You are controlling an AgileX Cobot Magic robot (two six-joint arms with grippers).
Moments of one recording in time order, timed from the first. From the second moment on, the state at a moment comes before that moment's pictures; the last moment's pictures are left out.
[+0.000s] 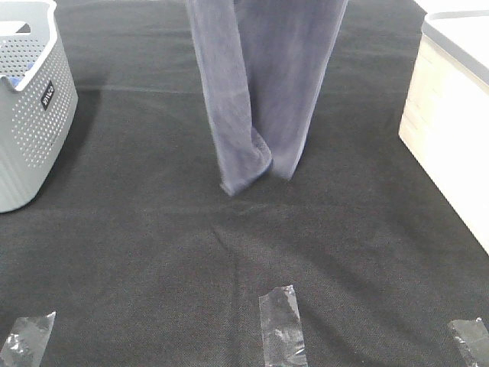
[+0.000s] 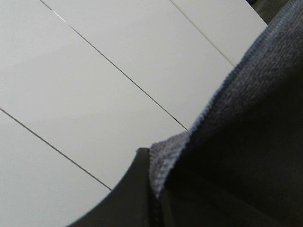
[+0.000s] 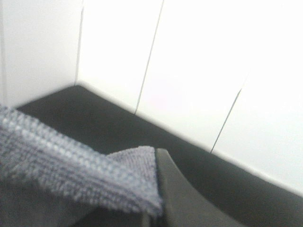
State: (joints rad) left arm -0.55 1.72 -2.08 0.24 0.37 0.59; right arm 0.21 1.65 -1.98 0.35 0.49 -0.58
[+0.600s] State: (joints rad) left arm -0.50 1.83 -2.08 0.27 -0.02 0.59; right arm 0.21 1.74 -1.98 0.57 0.21 -0.81
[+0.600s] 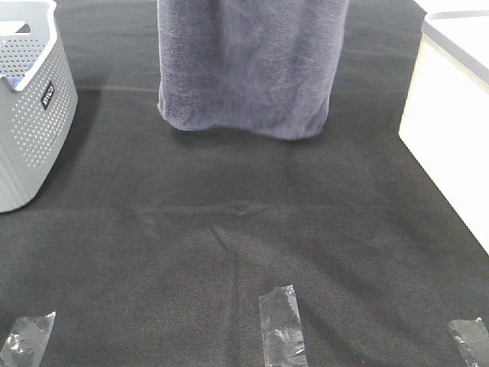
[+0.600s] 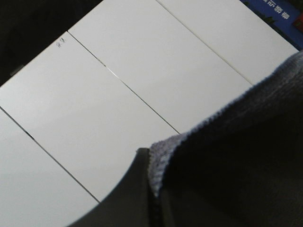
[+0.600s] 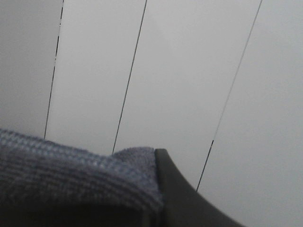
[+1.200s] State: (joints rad) left arm -0.35 1.99 -2.08 0.26 -0.37 0.54; right arm 0.24 1.95 -2.19 0.65 0.07 -0.88
